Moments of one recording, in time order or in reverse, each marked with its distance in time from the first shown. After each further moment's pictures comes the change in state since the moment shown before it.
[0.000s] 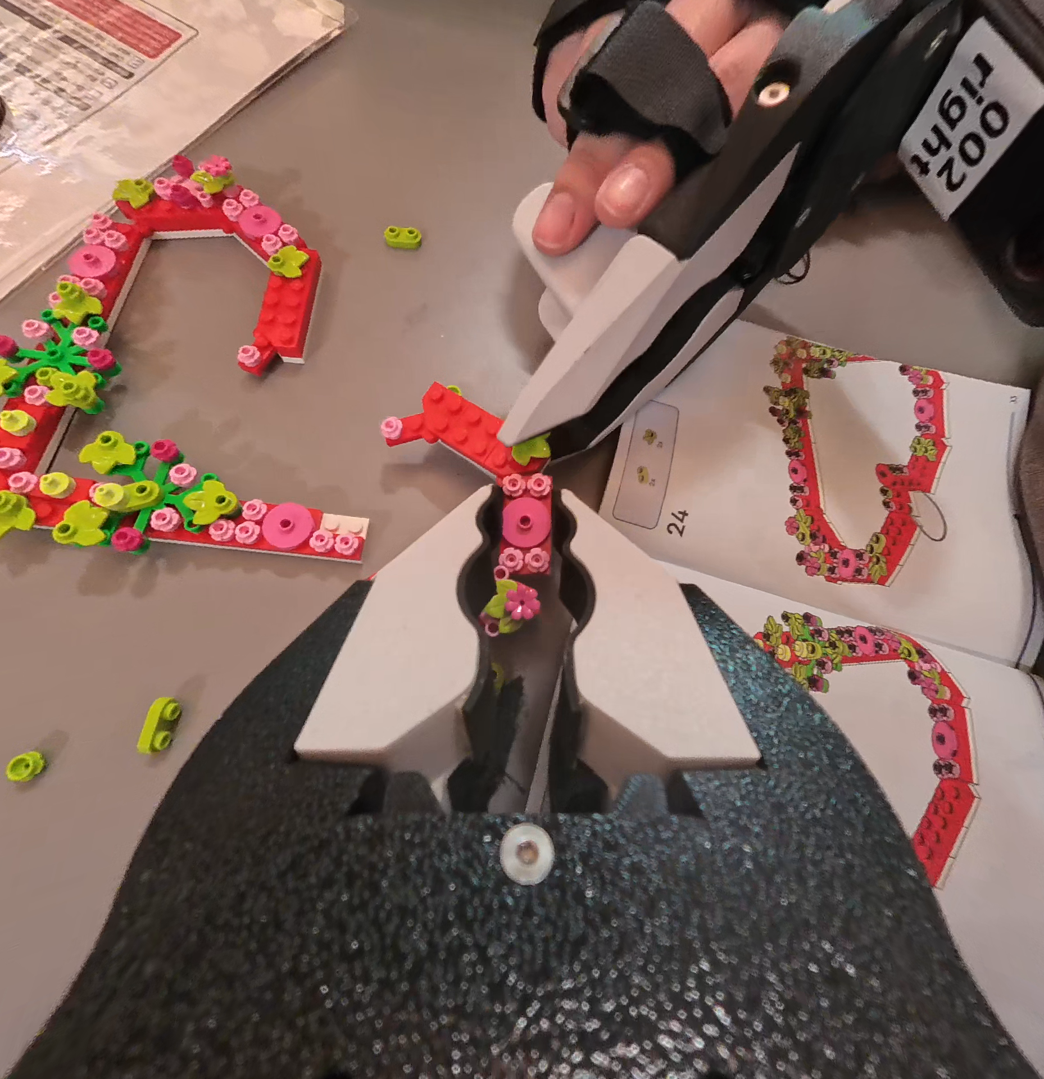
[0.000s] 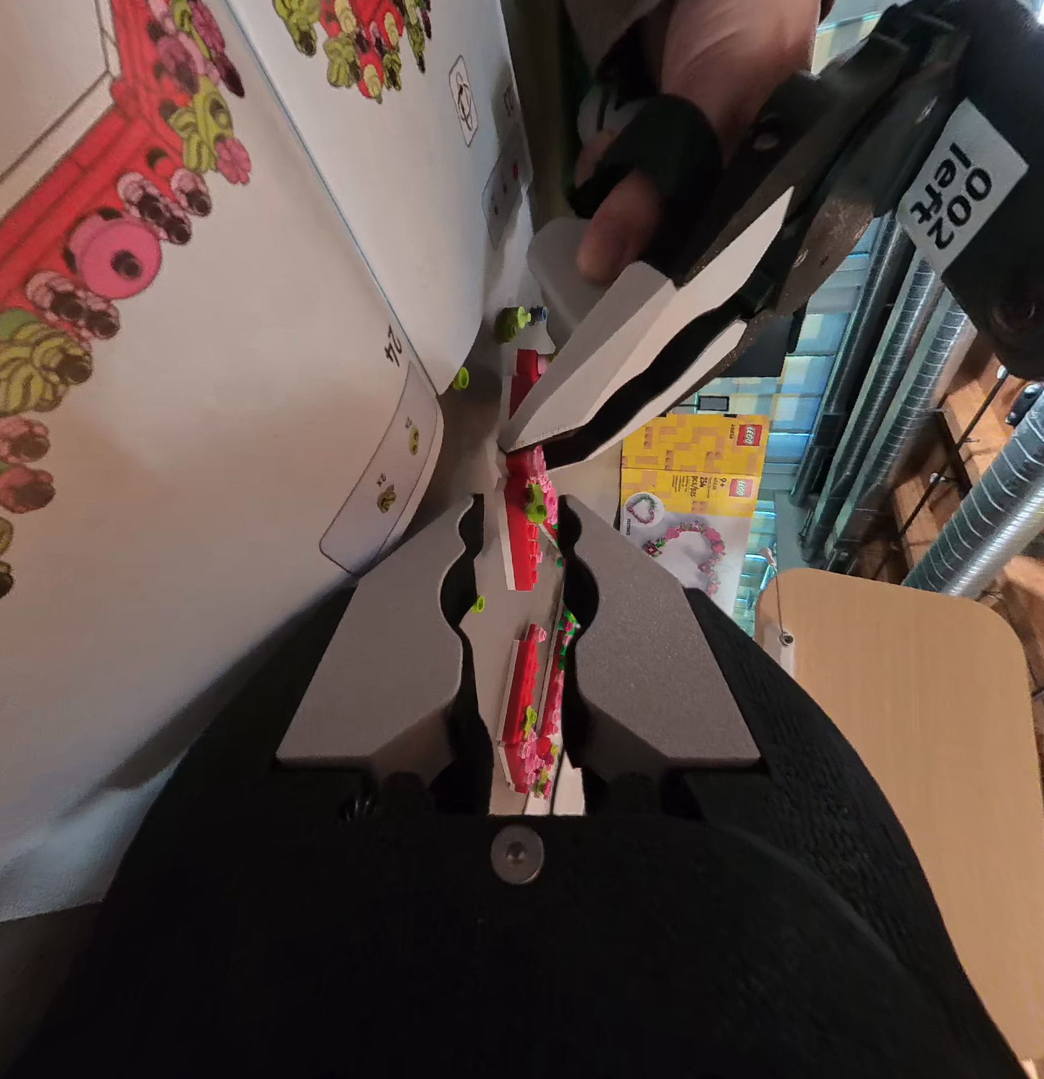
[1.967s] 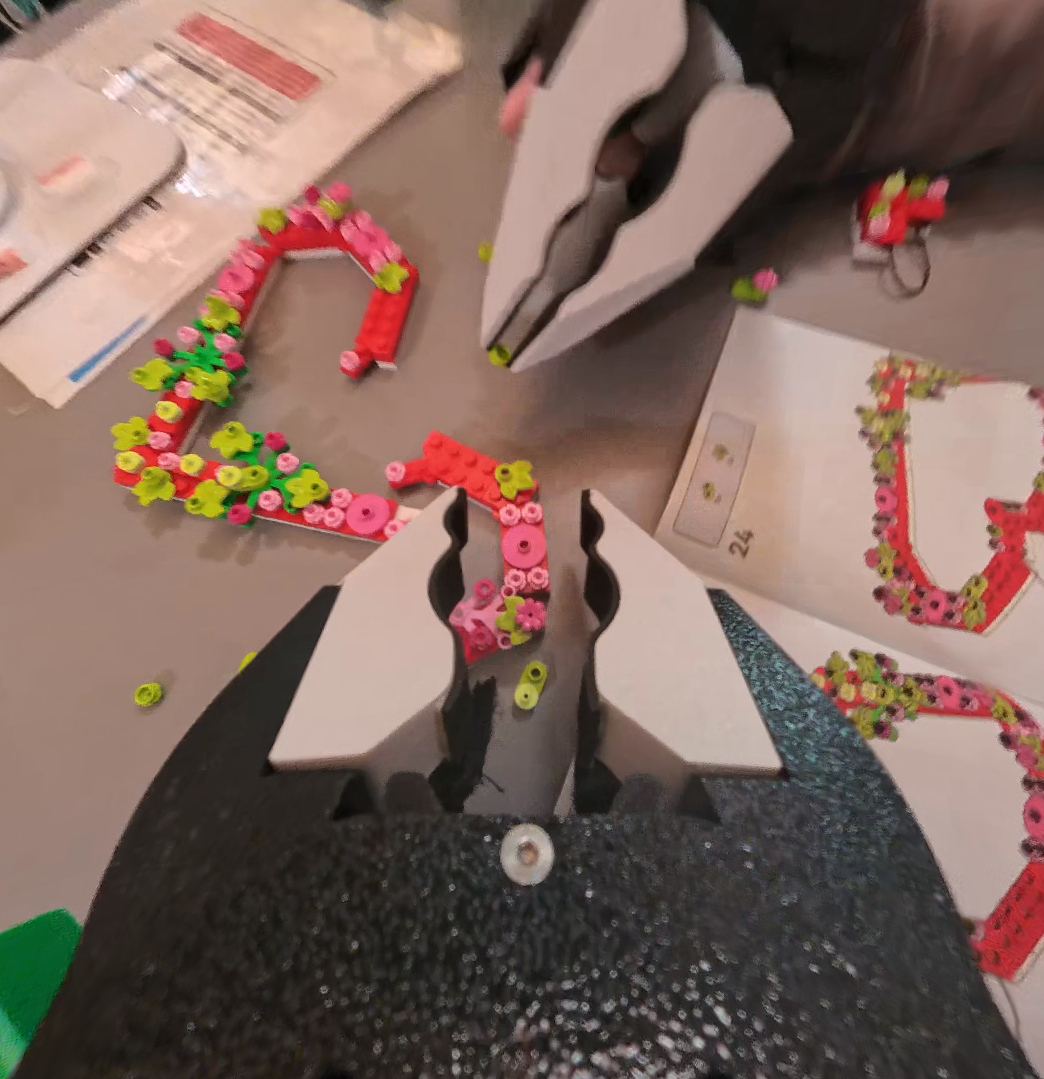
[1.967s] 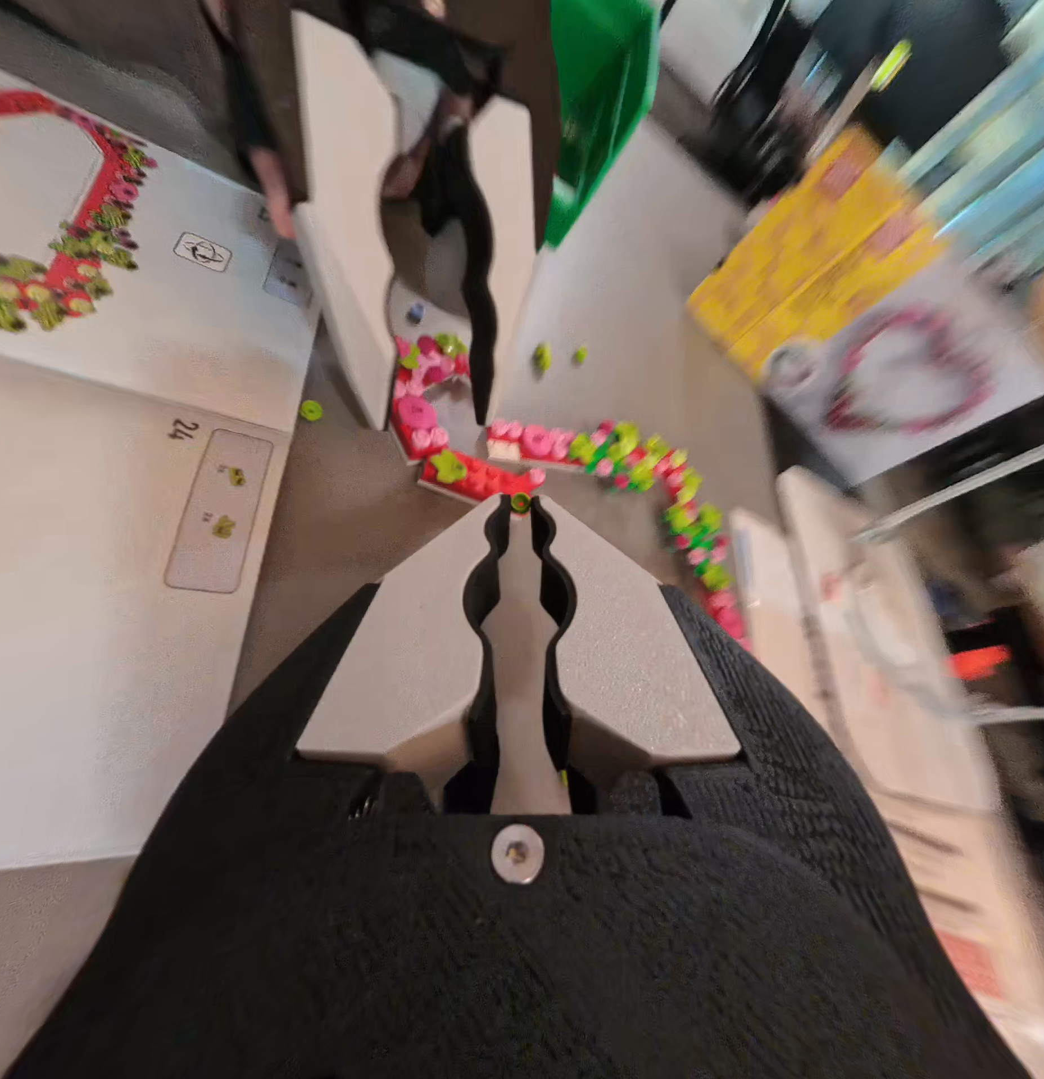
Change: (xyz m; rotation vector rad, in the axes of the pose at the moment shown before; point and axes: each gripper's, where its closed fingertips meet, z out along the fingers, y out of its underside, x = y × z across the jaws) left arm -0.021 -0.005 -0.007 0.021 -0.185 0.013; right arm 0.022 0.039 -0.003 0.101 -0.142 0.818
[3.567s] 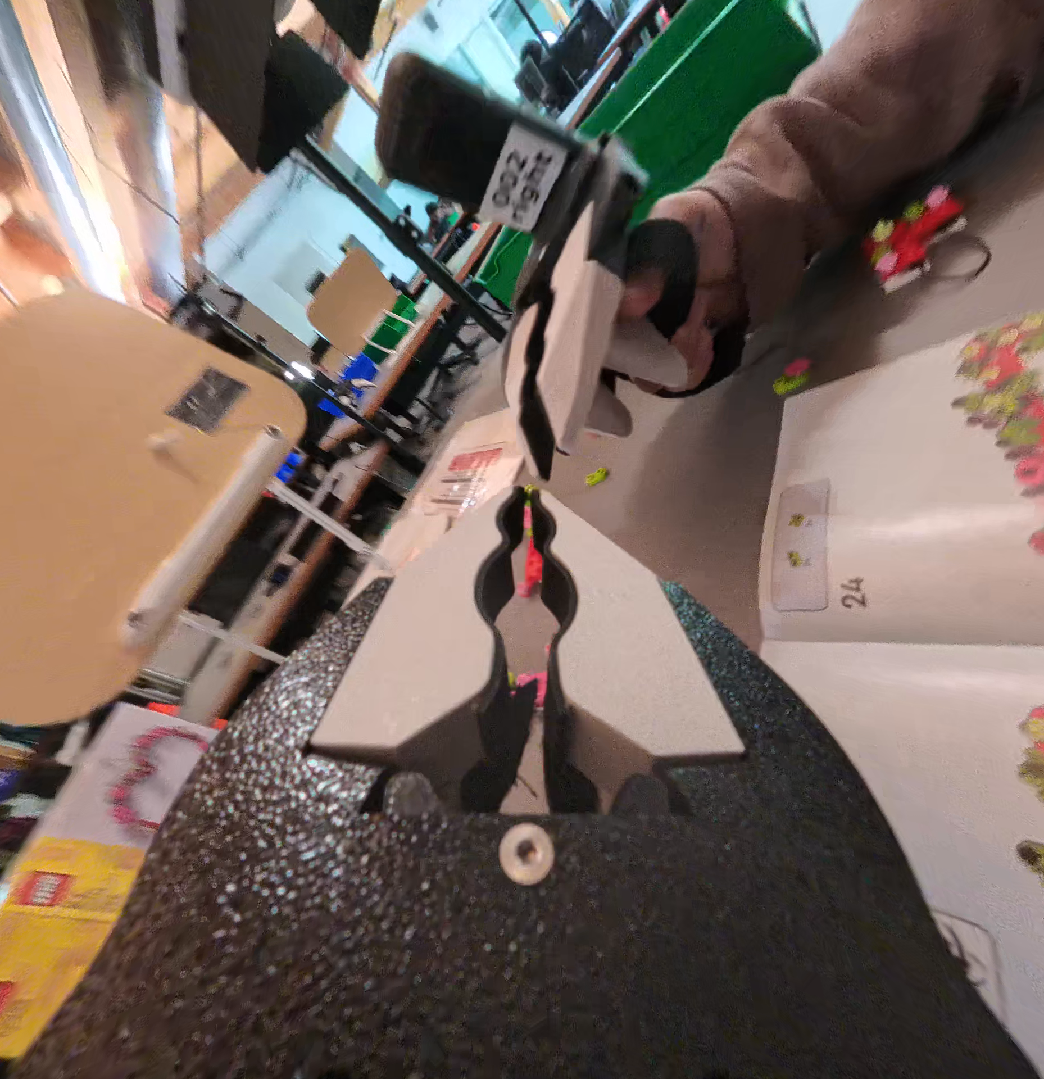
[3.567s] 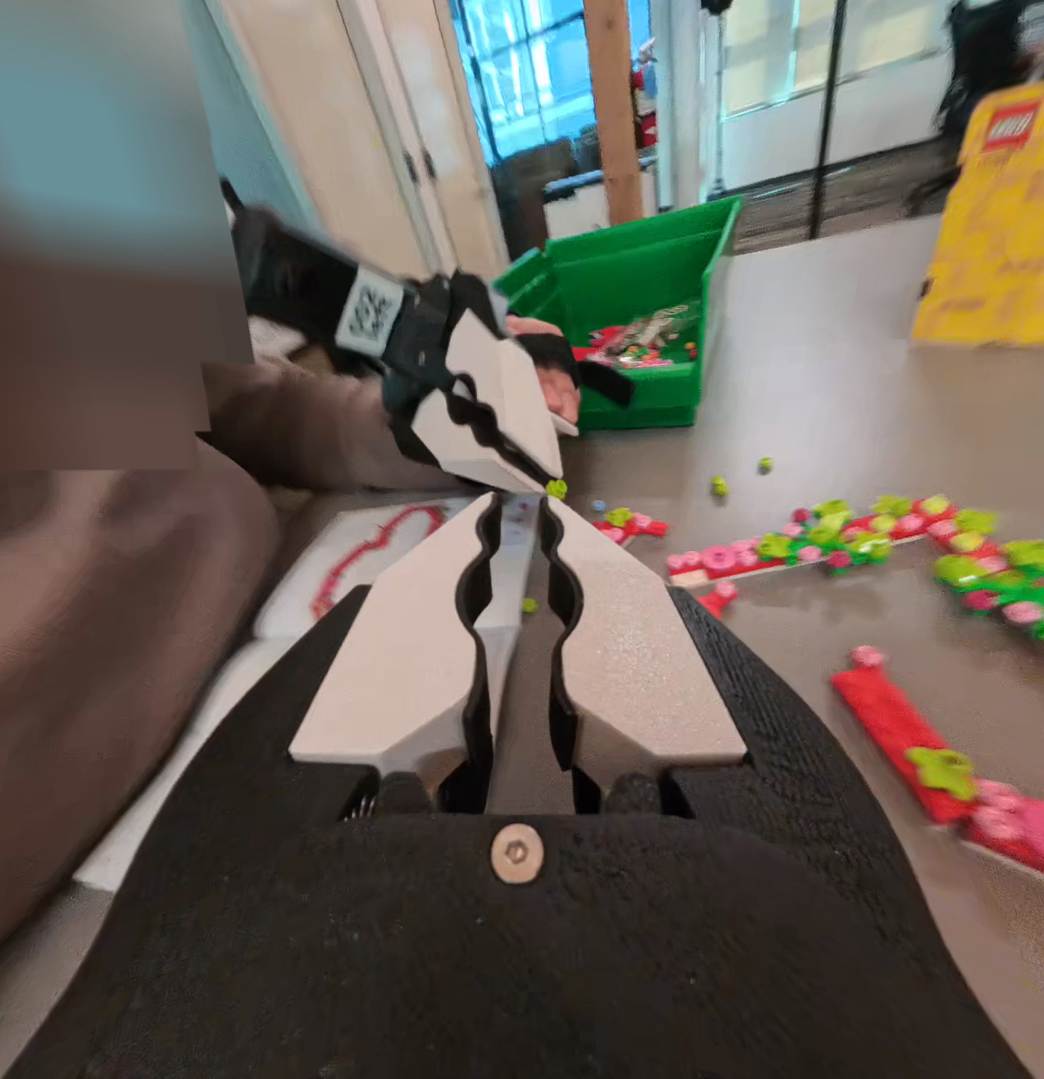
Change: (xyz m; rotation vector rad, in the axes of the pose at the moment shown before) left arm 0.010 -0.065 -0.035 0.450 -0.350 0.668; right arm -0.009 -0.065 -0.027 0.386 -0.426 0.700
